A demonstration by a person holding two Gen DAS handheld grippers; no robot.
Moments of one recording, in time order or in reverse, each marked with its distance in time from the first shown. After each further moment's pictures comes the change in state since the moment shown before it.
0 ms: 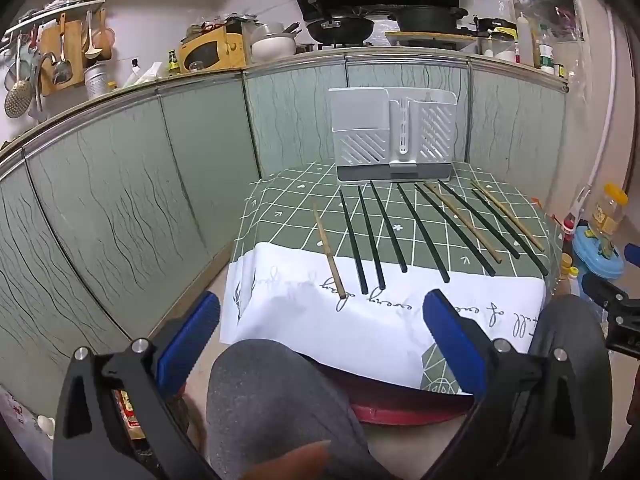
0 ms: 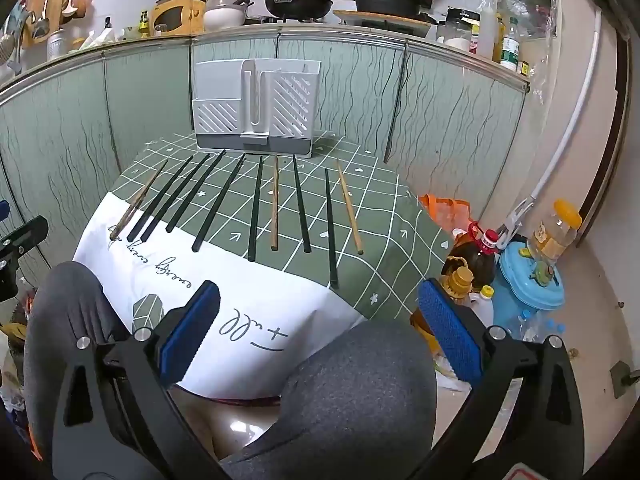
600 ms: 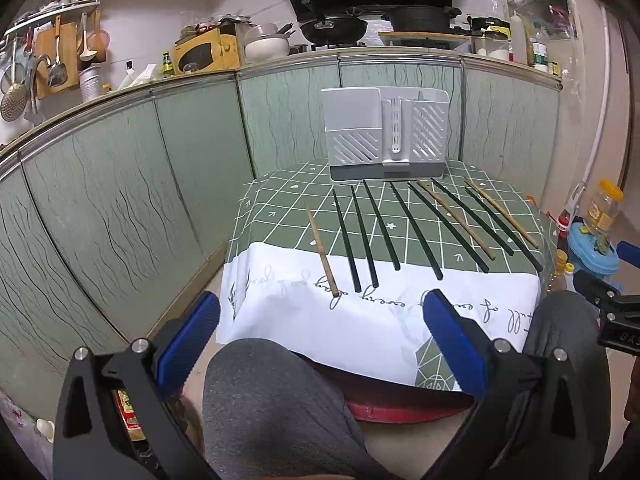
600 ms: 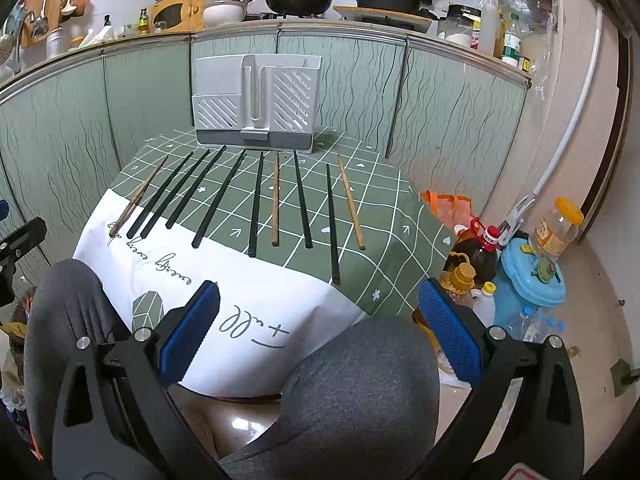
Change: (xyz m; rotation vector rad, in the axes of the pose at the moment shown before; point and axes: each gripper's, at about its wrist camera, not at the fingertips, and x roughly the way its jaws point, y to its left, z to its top) left arm -0.004 -0.004 -0.001 0.015 0.001 -0.020; right arm 0.002 0.000 -0.002 0.002 0.010 0.002
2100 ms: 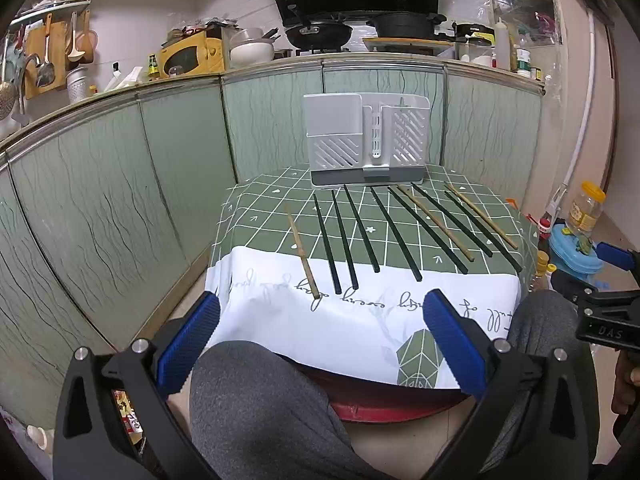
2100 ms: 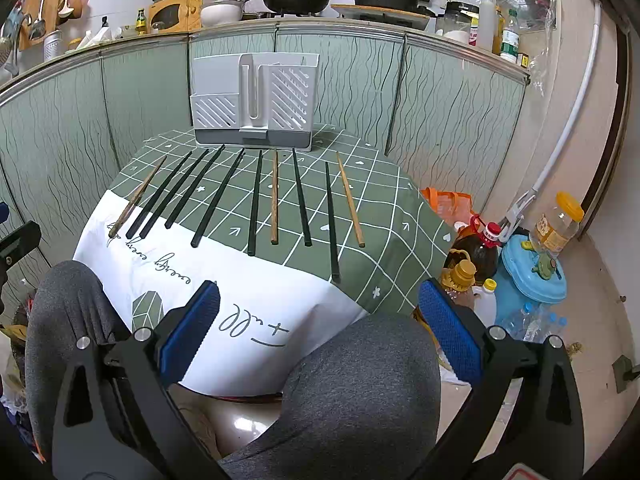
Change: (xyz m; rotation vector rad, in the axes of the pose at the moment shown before) left arm -0.007 -0.001 0.002 -0.001 -0.017 -0.073; right arm 0.002 -0.001 -0.002 0.010 0.005 0.002
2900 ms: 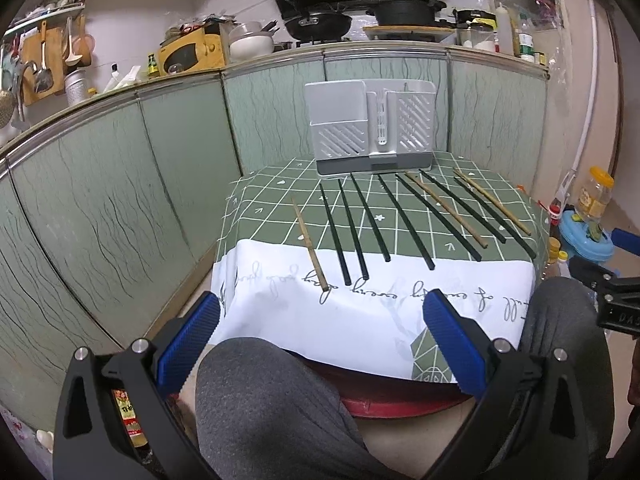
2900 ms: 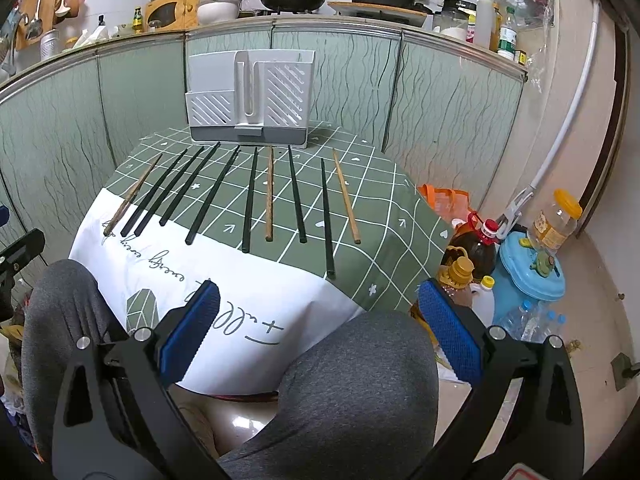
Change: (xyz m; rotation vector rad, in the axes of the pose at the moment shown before) left arm 0.015 -0.001 -0.006 0.026 0.029 0.035; right arm 0.005 -0.005 -0.002 0.009 0.012 -0.010
